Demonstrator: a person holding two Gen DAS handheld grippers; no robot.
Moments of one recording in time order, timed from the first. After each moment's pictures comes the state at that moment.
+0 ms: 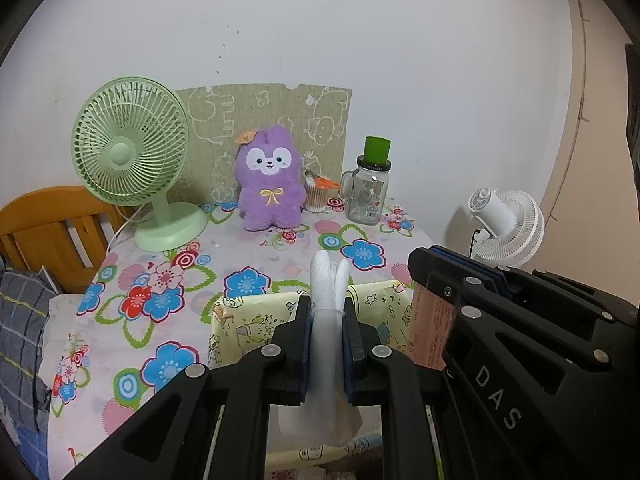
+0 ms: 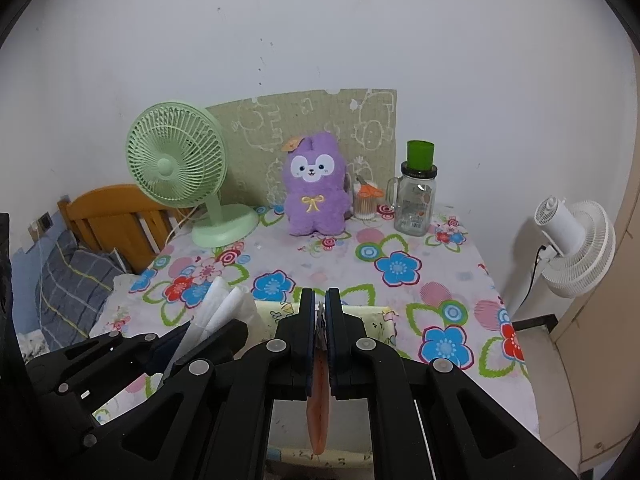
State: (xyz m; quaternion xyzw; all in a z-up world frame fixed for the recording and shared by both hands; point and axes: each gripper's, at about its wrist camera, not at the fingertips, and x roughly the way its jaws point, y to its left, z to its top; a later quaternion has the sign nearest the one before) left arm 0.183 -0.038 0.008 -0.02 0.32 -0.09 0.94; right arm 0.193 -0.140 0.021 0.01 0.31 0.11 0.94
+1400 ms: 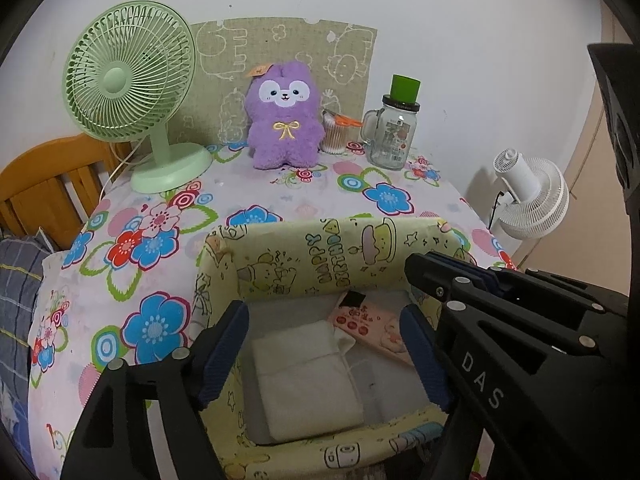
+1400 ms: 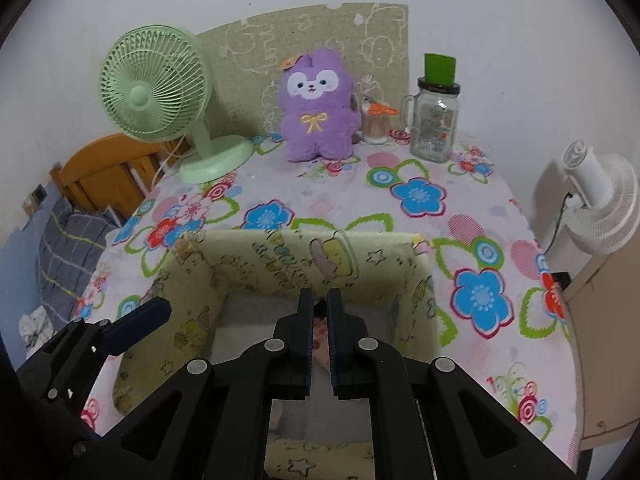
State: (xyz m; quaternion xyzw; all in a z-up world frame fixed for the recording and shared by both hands) left arm 0.203 -0.031 -0.053 -0.03 0.39 -0.07 0.92; right arm 0.229 -0.133 -0.051 0.02 0.41 0.13 0.90
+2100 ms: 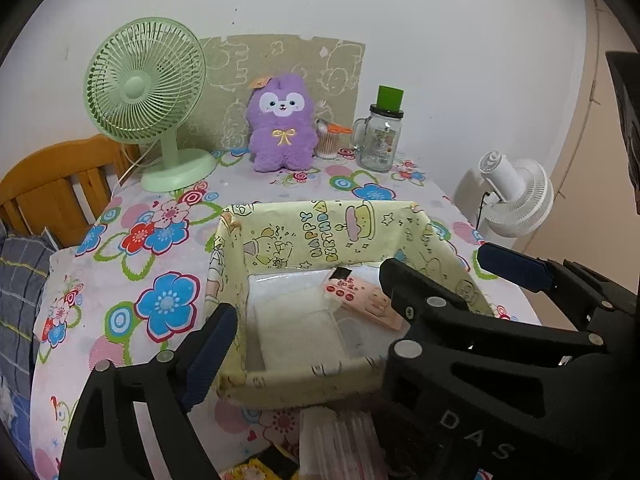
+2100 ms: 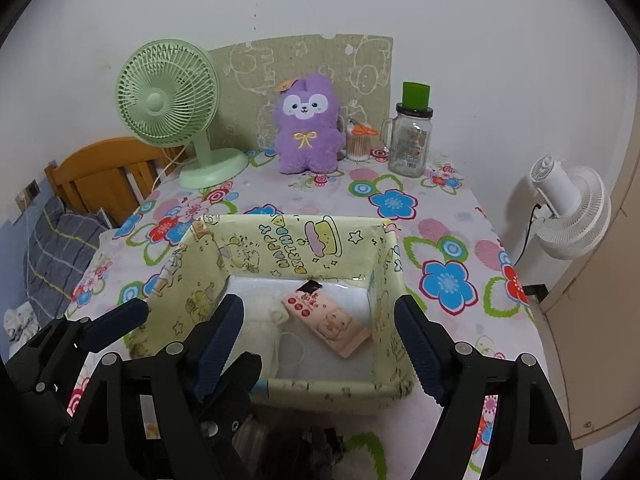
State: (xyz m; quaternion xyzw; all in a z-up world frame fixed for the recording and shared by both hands) left arm 0.151 -0.030 -0.041 -0.03 0.37 -0.08 0.93; right arm 0.165 -0.137 -0.032 -0.01 0.37 0.09 0.92
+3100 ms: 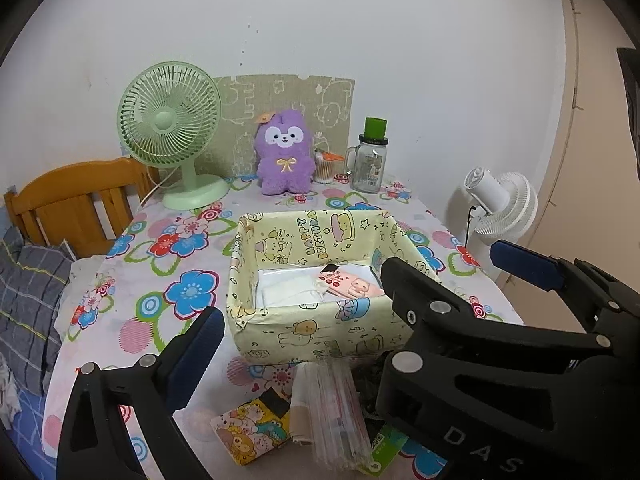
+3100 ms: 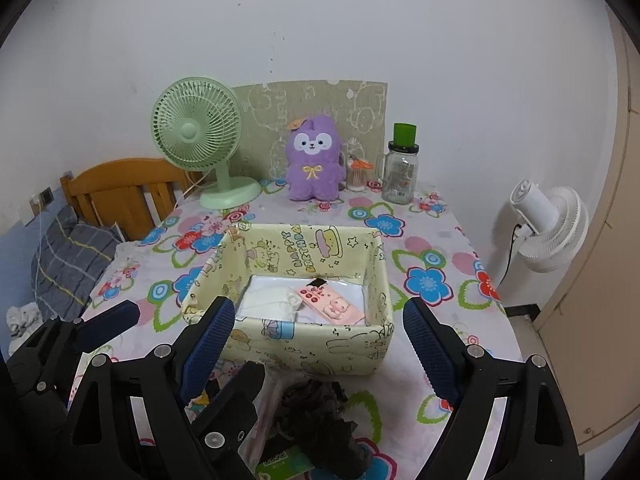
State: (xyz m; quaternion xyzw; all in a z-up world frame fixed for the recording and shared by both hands) left arm 0.071 -0.037 -0.015 -0.02 0.31 -0.07 0.95; right arm 0.082 -0.142 -0.001 -0.01 0.30 0.10 0.95
